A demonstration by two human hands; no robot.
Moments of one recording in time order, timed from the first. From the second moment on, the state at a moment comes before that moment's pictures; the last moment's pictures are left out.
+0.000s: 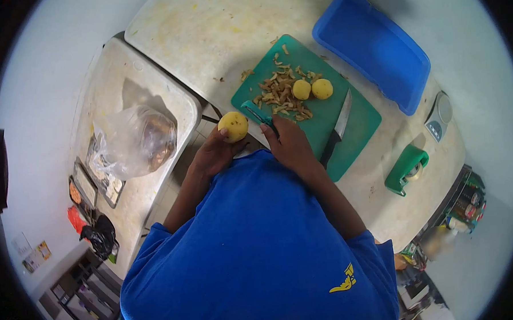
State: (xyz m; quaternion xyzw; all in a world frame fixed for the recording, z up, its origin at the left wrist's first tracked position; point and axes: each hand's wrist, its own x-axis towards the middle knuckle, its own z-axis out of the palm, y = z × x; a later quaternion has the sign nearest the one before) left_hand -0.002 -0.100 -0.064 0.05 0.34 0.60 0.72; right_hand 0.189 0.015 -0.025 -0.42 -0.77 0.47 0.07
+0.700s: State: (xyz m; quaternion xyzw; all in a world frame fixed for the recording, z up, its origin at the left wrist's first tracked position) left_hand -0.005 -0.089 -0.015 0.28 0.63 0.56 0.47; right_hand 0.146 0.006 0.036 -0.35 -0.84 0.41 0.06
